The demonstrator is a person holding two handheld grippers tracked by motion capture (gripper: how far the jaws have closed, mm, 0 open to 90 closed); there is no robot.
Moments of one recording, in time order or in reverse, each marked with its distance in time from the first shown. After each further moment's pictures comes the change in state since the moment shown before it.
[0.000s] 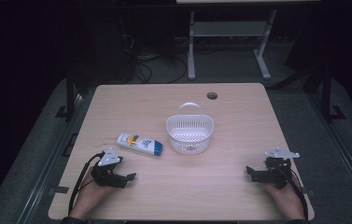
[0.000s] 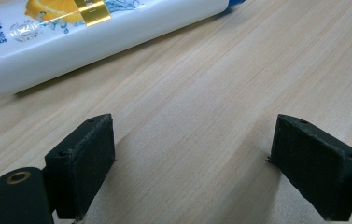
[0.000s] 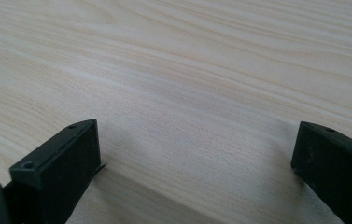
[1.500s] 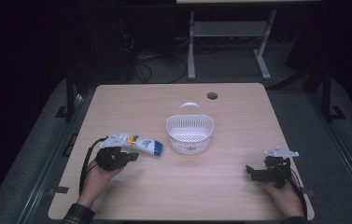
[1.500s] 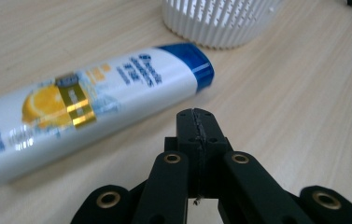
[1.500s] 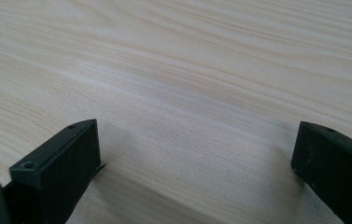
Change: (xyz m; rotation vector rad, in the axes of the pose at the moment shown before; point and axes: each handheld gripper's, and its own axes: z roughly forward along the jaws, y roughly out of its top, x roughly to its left) left arm 0.005 0.062 -0.006 -0.041 -0.111 -0.069; right arm -0.001 0.002 0.002 0.003 -0.001 -0.001
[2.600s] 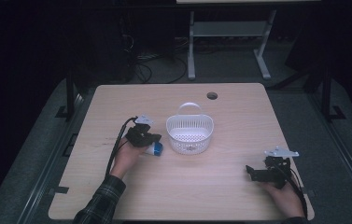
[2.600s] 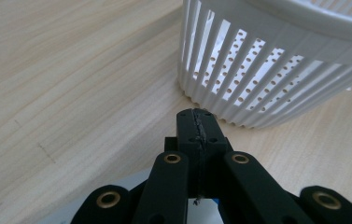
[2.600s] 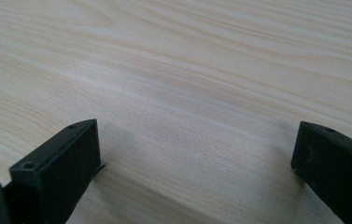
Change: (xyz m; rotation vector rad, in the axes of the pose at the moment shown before) left arm 0.012 0.063 0.087 0.092 0.022 0.023; right arm 0.000 0.000 0.000 0.000 0.000 0.000
